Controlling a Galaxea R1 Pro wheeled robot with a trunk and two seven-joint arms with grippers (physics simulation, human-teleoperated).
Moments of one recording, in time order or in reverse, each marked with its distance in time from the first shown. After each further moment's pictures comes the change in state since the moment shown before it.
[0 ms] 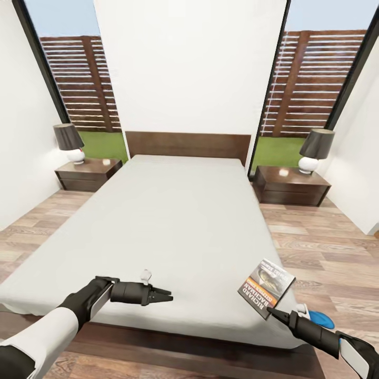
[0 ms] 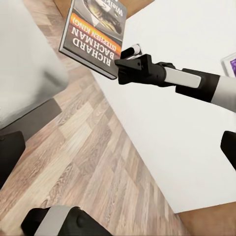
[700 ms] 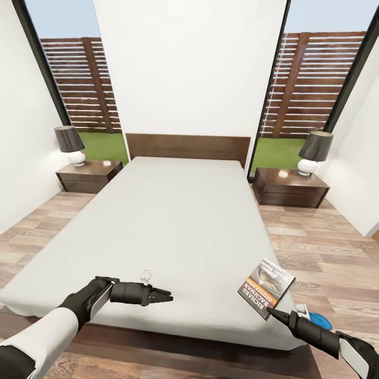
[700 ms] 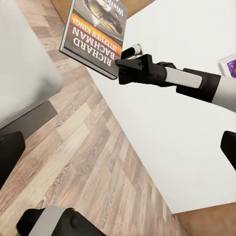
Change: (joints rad) left arm 0.000 0.000 0.000 0.002 0.000 0.000 0.002; right arm 0.000 0.001 0.000 0.000 0.002 -0.002 -0.002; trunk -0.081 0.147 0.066
